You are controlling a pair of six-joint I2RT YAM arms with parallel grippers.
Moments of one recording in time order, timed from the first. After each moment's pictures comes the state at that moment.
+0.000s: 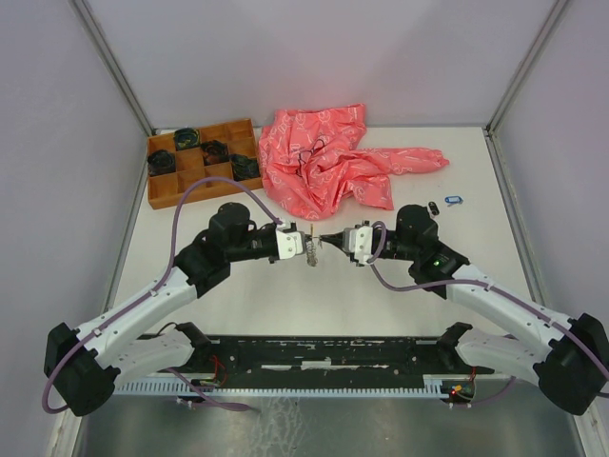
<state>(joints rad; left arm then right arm) -0.72 0.99 0.77 -0.08 0.53 0.67 0.71 1.04 0.68 0.22 -0.69 -0.68</state>
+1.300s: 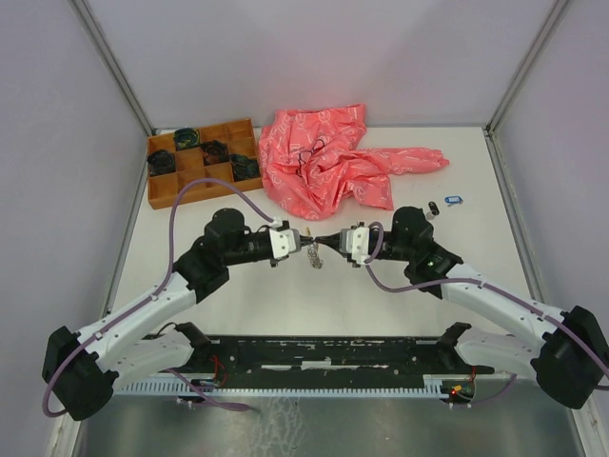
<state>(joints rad) -0.71 0.97 0.70 0.04 0.58 0.53 0.73 1.09 0.67 0.31 -0.70 -0.64</state>
